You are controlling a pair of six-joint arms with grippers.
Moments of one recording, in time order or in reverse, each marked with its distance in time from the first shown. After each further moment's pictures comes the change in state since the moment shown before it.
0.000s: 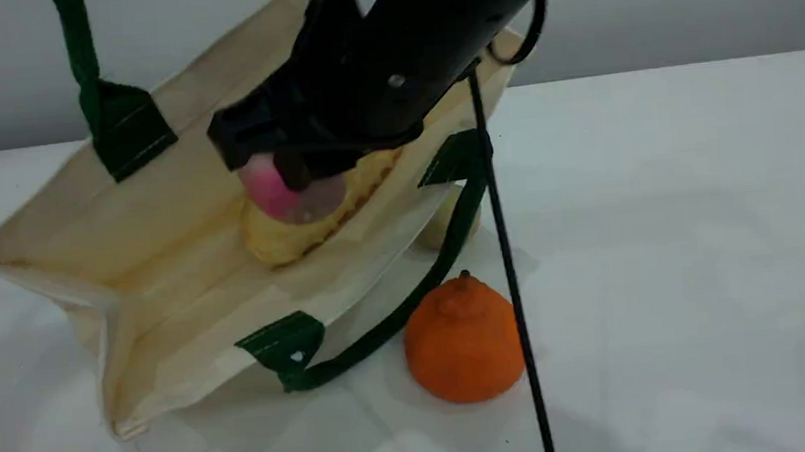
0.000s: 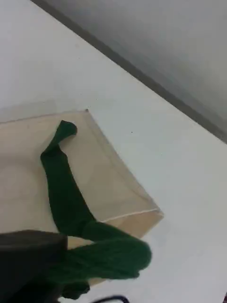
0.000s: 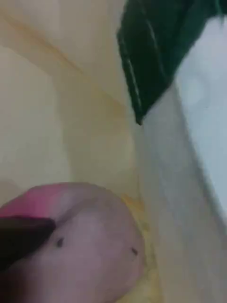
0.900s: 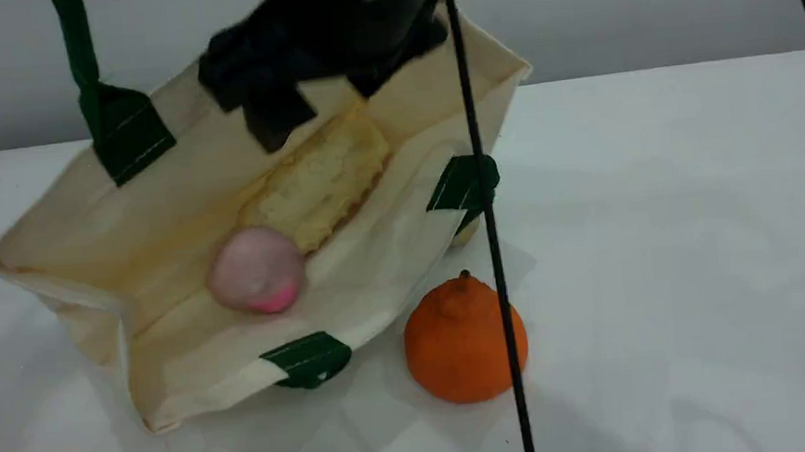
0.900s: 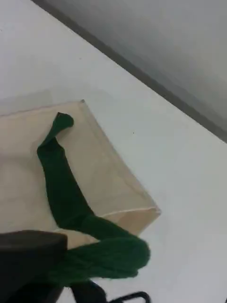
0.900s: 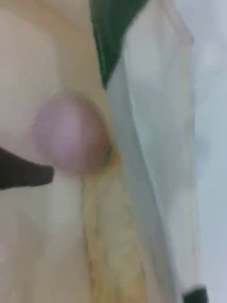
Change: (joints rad) left arm 0.000 0.000 0.000 0.004 0.000 0.000; right arm -0.001 0.002 -0.204 -0.166 0.319 0.020
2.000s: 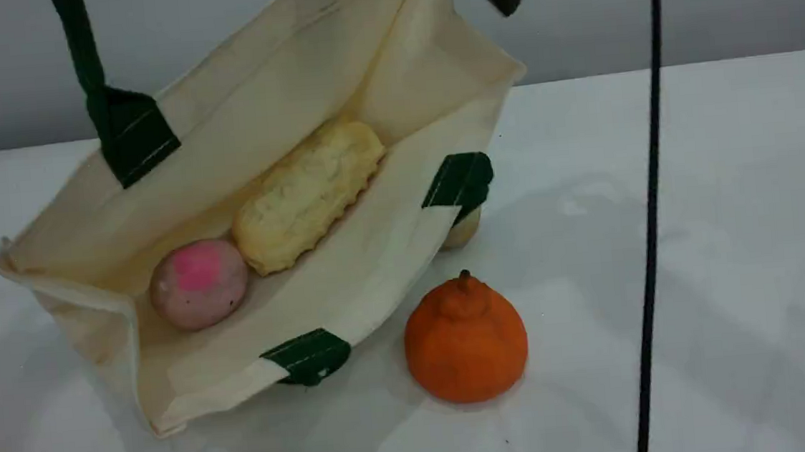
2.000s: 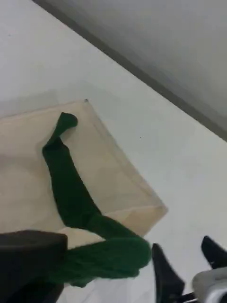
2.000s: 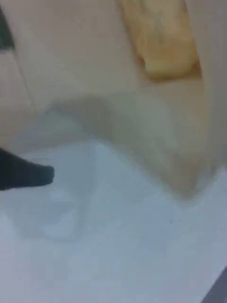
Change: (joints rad) left arm 0.000 0.000 0.000 0.024 0.000 -0.004; right arm -0.356 0.001 -0.153 0.095 0.260 -0.309
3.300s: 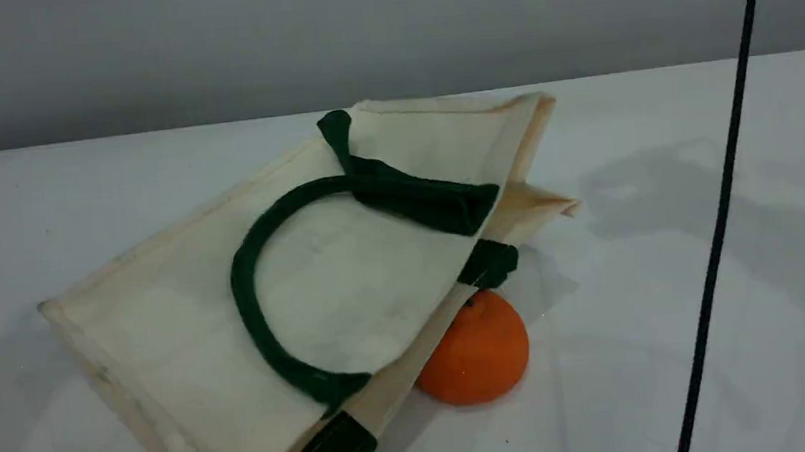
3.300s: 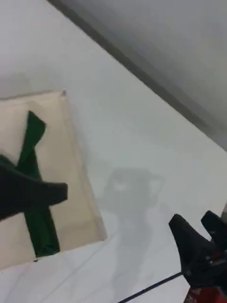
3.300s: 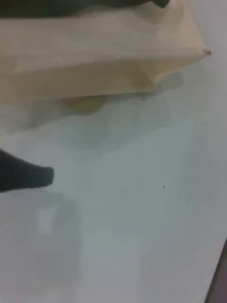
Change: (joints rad) left arm 0.000 -0.001 0.000 -0.097 -0.002 -0.051; right arm -0.292 0.000 0.001 0.473 -0.005 -0.370
